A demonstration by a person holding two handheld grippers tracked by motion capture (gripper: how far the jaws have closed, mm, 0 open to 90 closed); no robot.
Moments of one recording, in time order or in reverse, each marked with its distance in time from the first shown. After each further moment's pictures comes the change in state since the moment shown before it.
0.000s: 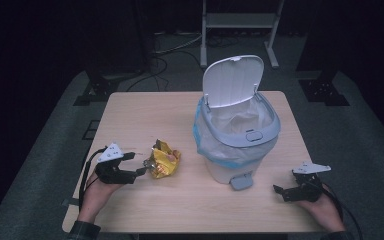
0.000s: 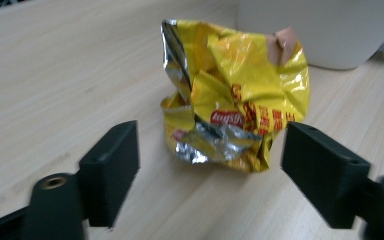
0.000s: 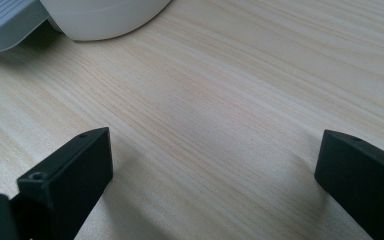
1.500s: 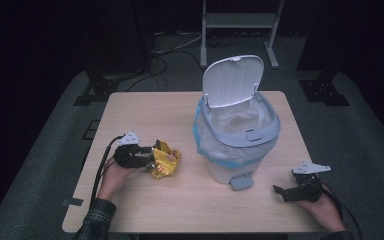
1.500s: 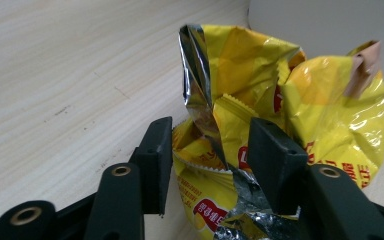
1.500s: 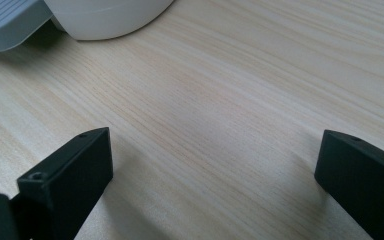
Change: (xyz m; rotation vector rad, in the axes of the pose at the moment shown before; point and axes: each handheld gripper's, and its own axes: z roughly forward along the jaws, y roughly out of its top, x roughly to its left) left arm 0.025 0.013 0.063 0.074 -0.085 -0.023; right arm 0.000 0.000 0.000 -0.001 0.006 -0.008
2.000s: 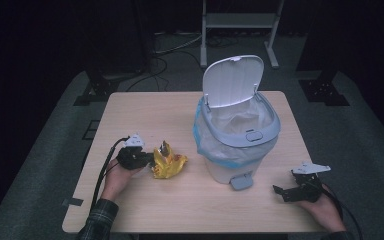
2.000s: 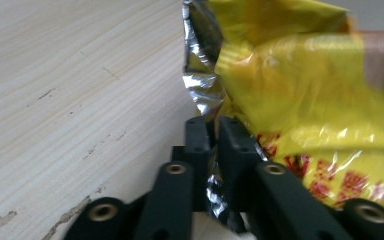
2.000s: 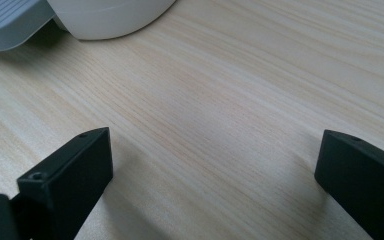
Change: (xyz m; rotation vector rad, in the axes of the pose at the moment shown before) left arm -0.006 -0.001 0.007 0.068 0.005 0.013; right arm 0.000 0.000 0.000 0.000 0.003 -0.004
